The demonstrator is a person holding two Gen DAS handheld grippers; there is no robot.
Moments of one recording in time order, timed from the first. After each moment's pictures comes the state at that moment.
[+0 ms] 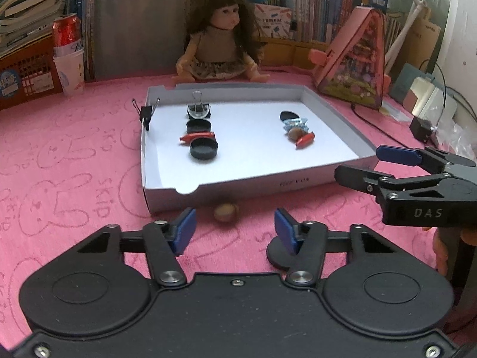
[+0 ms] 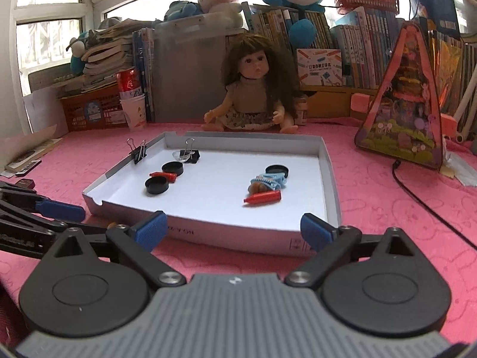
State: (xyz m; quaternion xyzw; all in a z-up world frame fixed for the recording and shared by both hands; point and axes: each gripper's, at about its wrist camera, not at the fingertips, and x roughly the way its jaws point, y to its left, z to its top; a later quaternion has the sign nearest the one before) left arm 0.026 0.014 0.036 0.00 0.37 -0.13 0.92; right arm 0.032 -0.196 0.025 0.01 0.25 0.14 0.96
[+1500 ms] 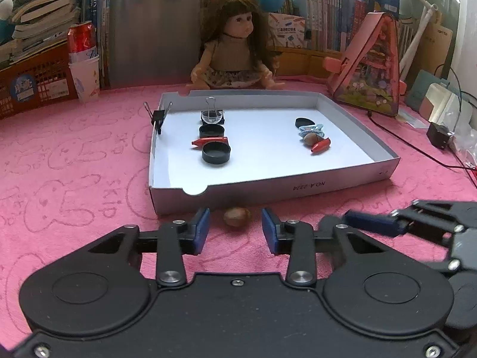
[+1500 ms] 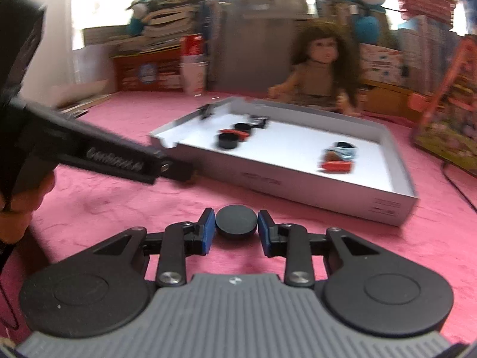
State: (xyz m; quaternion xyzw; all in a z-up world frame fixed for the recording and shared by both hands) left arm 0.025 0.006 0.021 0.00 0.33 -0.09 0.94; right arm -0.007 -0.148 -0.001 -0.06 0.26 0.21 0.94
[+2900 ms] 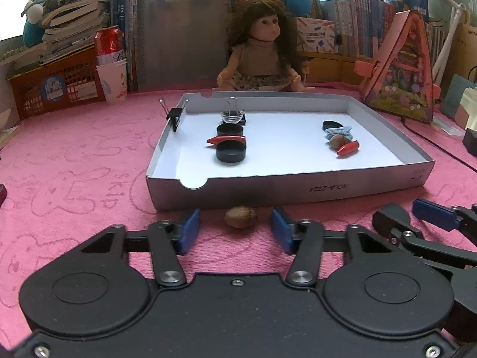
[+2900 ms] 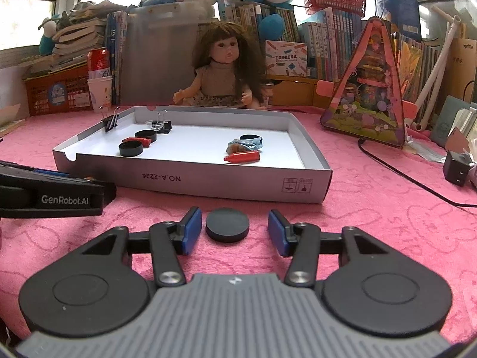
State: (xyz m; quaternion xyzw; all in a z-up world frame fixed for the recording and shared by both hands) left arm 0.028 -0.015 -0.005 0.01 0.30 -0.01 0.95; right arm -0.001 -0.164 -0.019 -0.03 0.24 0.04 0.97
